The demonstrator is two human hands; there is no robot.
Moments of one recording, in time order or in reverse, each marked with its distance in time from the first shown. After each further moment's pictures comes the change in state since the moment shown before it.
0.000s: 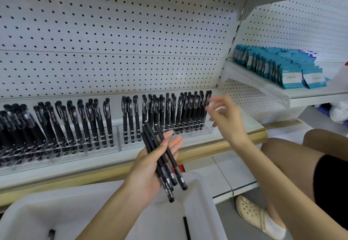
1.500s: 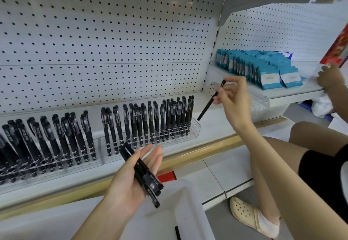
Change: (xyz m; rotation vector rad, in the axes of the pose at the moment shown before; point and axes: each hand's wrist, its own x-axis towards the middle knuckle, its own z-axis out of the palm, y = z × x) left_hand 0.001 0.005 0.006 -0.301 0.167 -0.187; right_hand 0.036 0.004 -0.053 0.093 0.286 -0.161
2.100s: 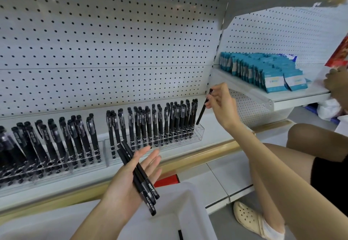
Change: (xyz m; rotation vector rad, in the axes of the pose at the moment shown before) left_hand 0.004 0.007 -0.012 0.219 0.008 0.070; right_hand 0.017 0.039 0.028 -0.167 -0.154 -0.043
